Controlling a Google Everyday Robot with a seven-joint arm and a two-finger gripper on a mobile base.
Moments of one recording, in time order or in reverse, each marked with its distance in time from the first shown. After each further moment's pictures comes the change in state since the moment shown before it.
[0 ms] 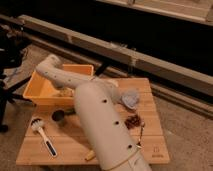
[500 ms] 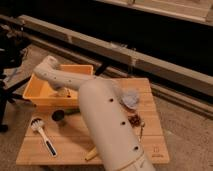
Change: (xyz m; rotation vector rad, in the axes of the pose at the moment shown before) arm -0.007 -0.005 -0.019 0.115 -0.048 -0.030
